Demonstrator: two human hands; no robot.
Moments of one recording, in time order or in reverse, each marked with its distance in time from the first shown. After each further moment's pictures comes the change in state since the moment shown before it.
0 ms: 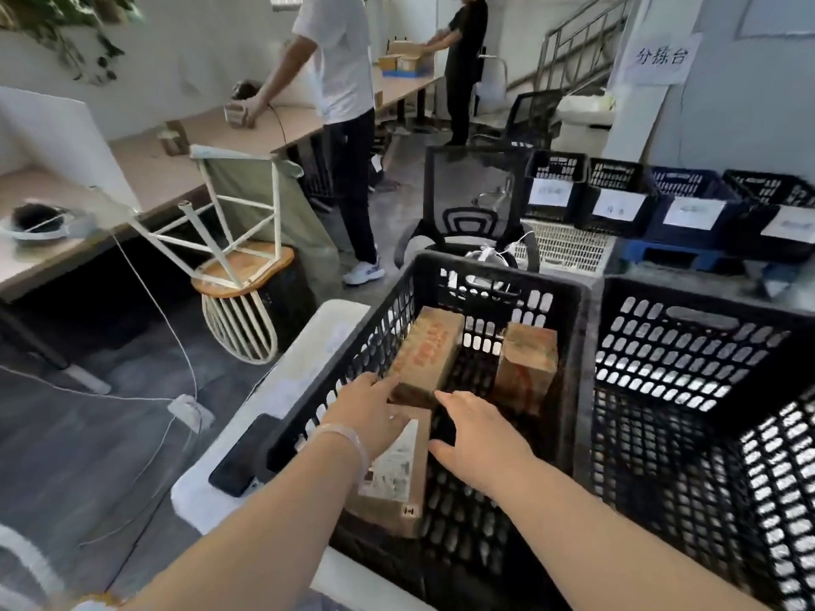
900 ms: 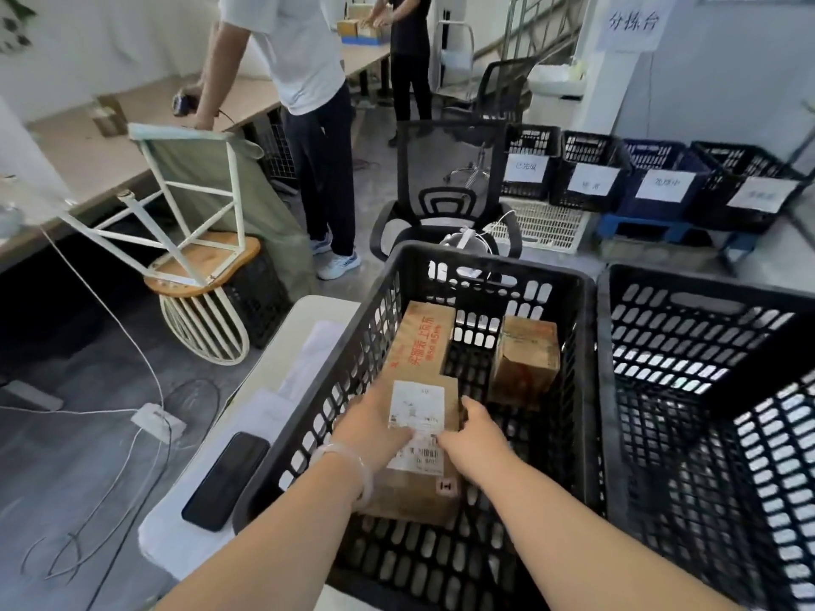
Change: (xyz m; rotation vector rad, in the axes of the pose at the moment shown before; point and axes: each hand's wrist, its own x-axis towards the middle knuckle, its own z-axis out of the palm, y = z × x) left_hand 0.039 -0.011 0.023 -0.525 -0.113 -0.098; right_hand 0.054 -0.001 0.027 0.737 0.043 0.500
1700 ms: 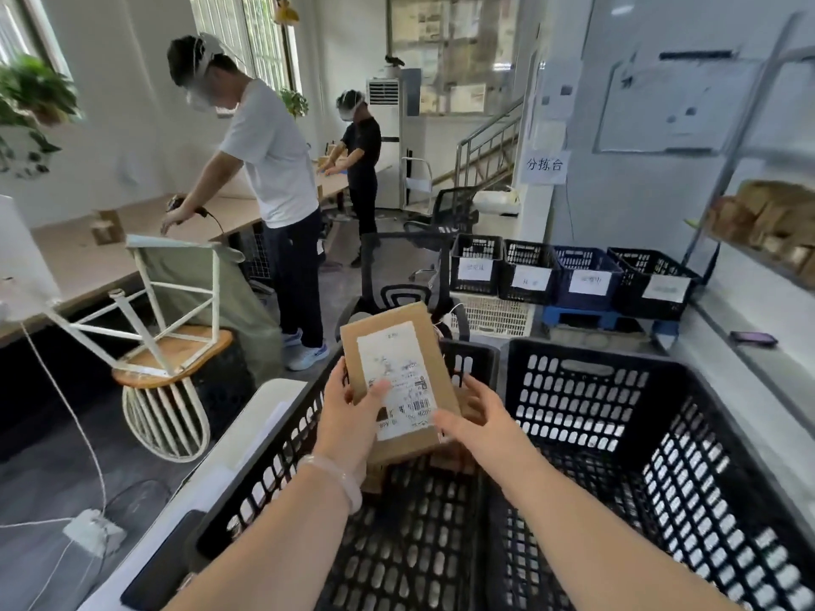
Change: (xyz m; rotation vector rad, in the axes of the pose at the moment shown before) left_hand -0.083 0.127 -0.003 -1.042 0.223 0.302; right_hand -0.101 -0.003 -0.133 0.331 0.097 -0.473
